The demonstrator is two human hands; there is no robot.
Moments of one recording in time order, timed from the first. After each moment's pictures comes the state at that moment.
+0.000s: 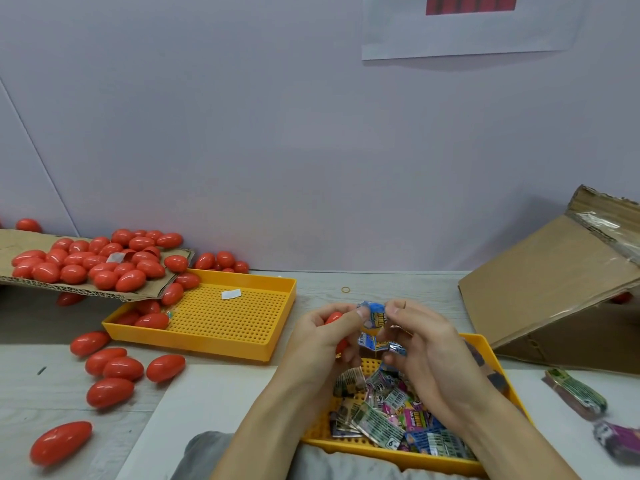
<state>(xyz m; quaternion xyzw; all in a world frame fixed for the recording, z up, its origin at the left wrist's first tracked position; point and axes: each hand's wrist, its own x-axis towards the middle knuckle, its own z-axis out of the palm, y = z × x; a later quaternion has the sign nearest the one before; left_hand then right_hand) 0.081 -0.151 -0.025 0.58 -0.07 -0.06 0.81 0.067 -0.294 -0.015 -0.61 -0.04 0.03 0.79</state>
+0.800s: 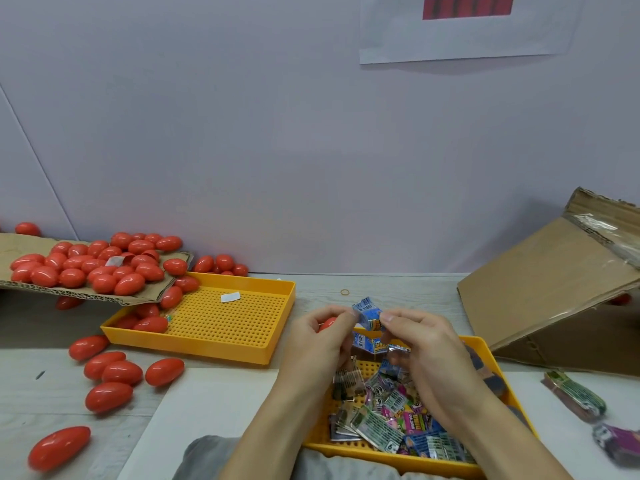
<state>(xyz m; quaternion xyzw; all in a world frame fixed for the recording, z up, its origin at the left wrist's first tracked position) 0.080 -0.154 -0.025 0.65 -0.02 0.02 0.76 0.072 -0.295 -0.023 -0.65 -0.02 -0.01 0.76</state>
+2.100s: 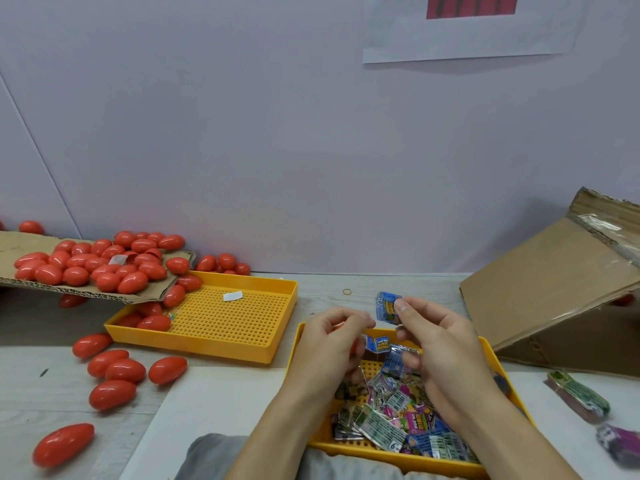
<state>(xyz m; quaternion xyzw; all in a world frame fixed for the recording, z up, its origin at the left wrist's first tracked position) 0.079 -0.156 -0.026 0.66 -0.03 -0.03 0.75 0.080 -0.297 -0.028 -0.60 0.05 -0.09 0.80</state>
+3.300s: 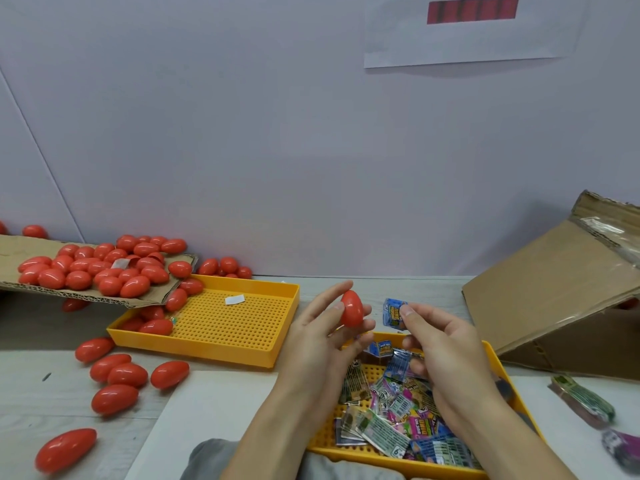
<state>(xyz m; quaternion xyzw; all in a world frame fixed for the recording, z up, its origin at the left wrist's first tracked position) 0.075 -0.151 -0.013 0.46 0.01 -0.02 0.89 0.086 -0.299 -0.038 -0.64 0.07 -0.13 0.76</state>
